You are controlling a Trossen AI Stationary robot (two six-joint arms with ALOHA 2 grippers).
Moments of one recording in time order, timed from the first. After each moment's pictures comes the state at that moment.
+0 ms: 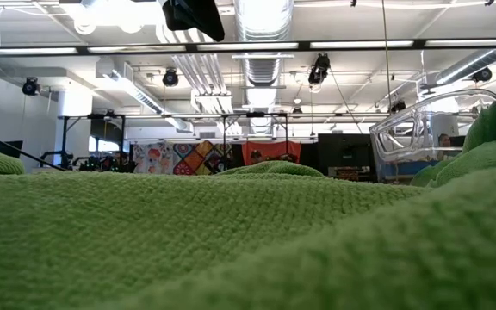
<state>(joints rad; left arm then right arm) -0.10 1.60 1.59 -0.96 -0.17 -0.30 0.68 1.58 1.32 -0.78 -0.34 0.34</state>
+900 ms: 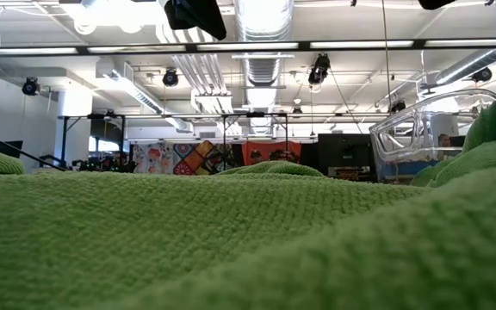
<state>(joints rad) -0.10 1.60 1.59 -0.95 -0.17 -0.27 0.66 1.64 1.31 -0.81 -0.05 -0.01</state>
